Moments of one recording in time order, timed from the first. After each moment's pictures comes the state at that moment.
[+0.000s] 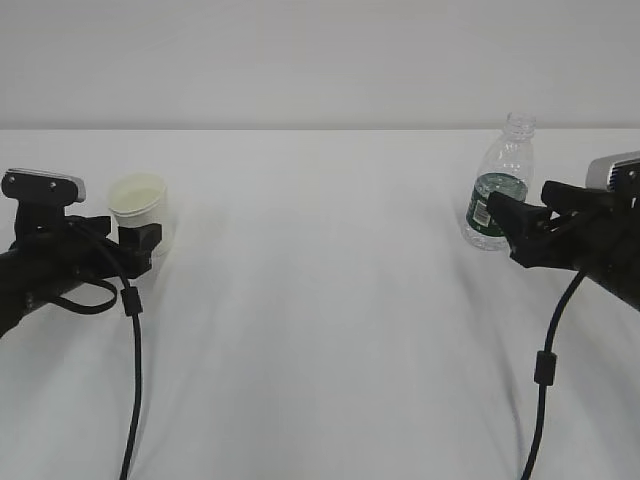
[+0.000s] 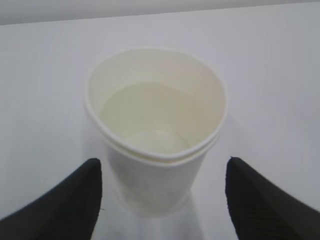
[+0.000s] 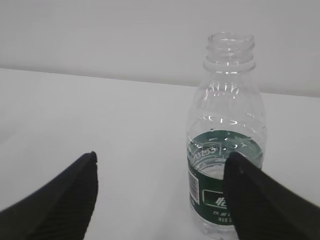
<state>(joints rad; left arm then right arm) -0.14 2.08 -0.71 0.16 -0.95 -0.12 0.00 1.87 -0.51 -0.38 -1.15 0.15</state>
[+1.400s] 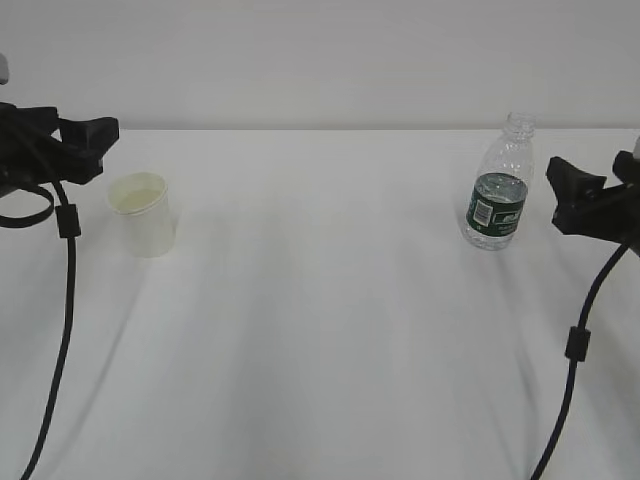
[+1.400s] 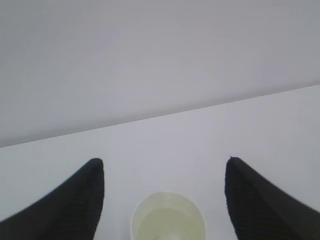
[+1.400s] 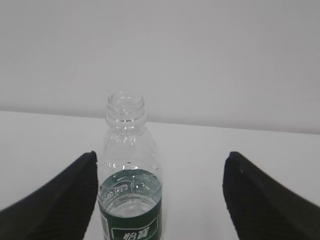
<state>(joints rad) -0.14 1.63 -0.69 0.19 -0.69 -0.12 0.00 1.76 -0.47 -0.10 -1.13 0.00</state>
